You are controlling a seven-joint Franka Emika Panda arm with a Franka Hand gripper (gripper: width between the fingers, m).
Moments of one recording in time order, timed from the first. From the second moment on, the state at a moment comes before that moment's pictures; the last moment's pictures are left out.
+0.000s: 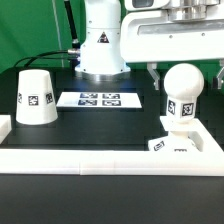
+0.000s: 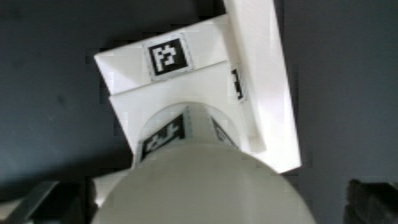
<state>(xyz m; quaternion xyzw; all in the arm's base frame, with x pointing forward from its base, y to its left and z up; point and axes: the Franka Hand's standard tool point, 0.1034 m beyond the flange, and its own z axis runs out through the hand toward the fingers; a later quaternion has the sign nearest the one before) 0.609 0.108 0.117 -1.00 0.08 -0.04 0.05</state>
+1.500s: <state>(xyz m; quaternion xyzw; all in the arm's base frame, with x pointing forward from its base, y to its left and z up) 0.610 0.099 0.114 -0.96 -0.28 -0.05 0.03</state>
